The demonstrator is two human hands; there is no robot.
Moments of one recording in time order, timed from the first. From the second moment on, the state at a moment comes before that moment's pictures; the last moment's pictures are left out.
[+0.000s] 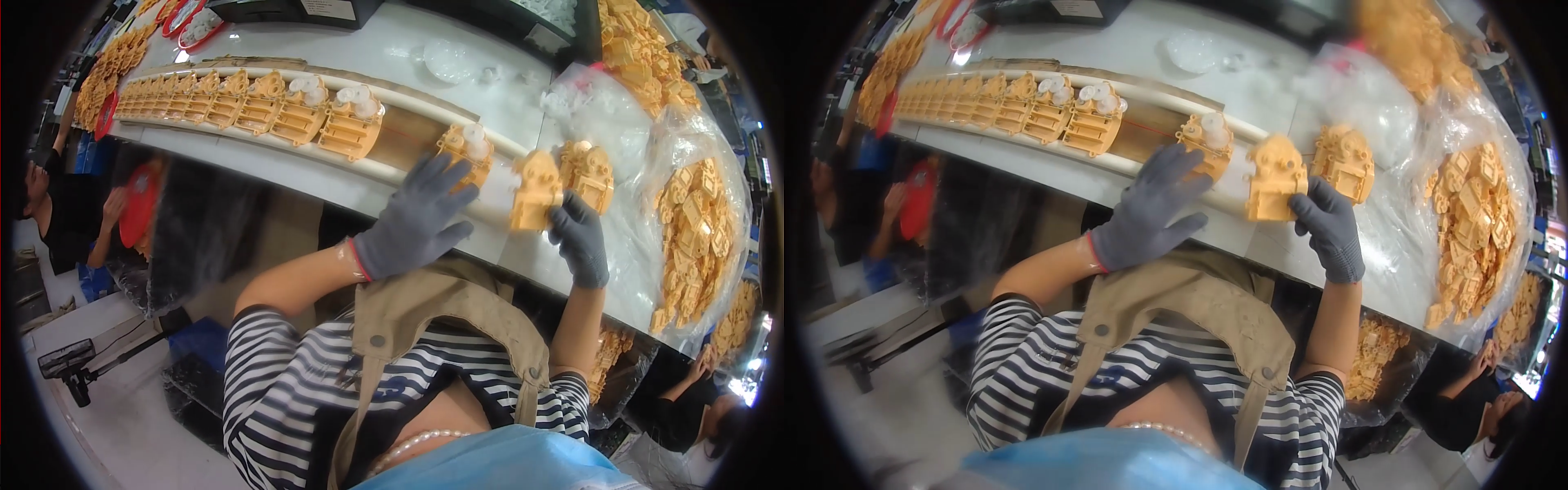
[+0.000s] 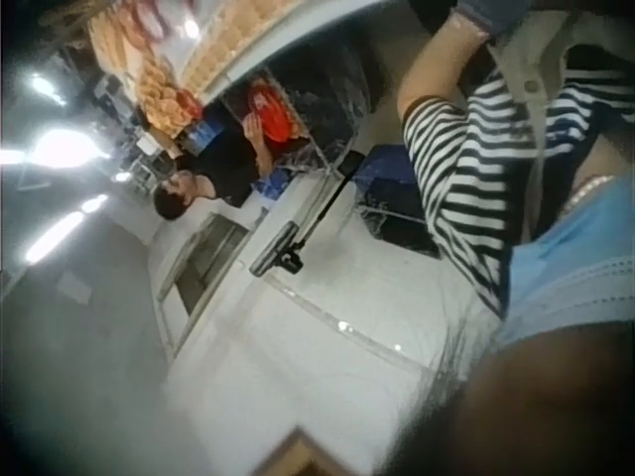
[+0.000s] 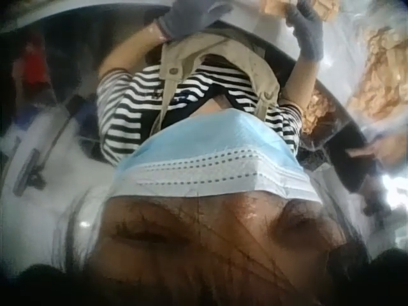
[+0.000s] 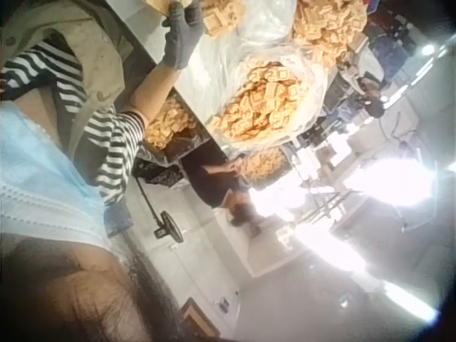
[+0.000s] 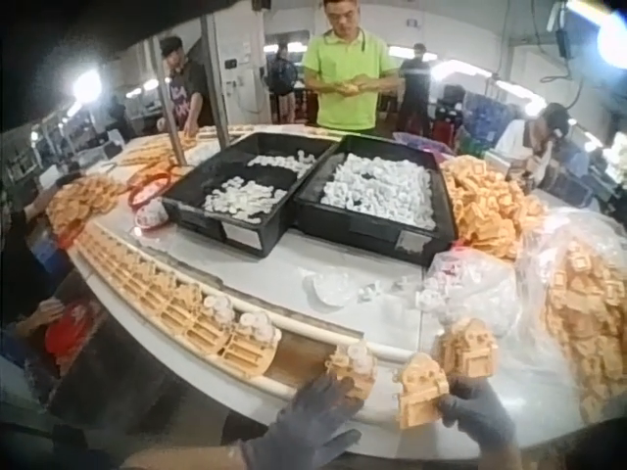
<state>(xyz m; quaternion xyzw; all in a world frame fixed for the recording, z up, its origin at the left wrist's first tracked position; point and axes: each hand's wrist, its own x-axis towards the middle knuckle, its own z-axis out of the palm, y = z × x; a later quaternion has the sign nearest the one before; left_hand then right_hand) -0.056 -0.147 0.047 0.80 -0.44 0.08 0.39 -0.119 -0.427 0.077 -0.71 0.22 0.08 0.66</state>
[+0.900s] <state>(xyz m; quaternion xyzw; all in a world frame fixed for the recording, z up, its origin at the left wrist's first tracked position) -0.004 -0.071 0.034 0.92 -0.18 0.27 0.23 0.072 -0.266 0.075 -0.95 -0.19 0.11 0.22</state>
